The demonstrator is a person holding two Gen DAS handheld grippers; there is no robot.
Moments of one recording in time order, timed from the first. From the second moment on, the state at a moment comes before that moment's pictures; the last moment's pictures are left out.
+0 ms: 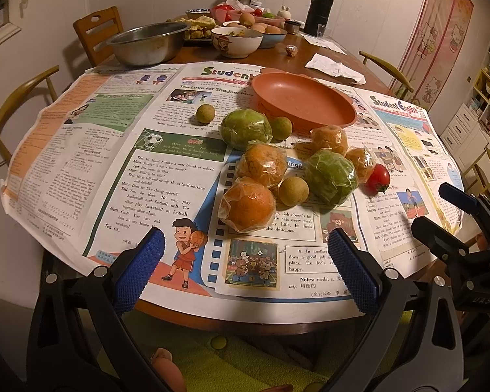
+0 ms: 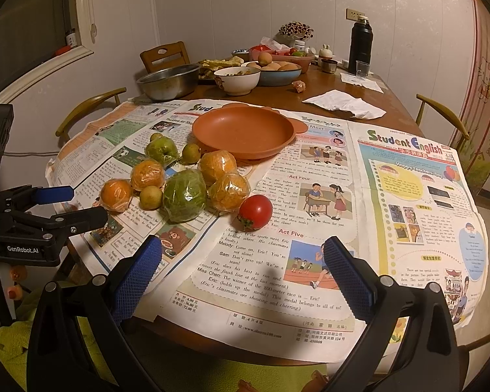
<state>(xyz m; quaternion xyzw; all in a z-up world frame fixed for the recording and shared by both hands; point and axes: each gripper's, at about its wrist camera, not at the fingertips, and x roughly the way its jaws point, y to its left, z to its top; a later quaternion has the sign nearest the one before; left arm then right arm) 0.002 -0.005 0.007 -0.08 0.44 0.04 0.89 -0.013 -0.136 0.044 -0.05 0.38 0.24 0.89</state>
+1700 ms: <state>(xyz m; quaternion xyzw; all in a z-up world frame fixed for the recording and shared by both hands) 0.039 0.010 -0.015 -0.08 0.44 -0.03 0.89 0.058 -0.139 0.014 -0.09 0.41 0.29 0.86</state>
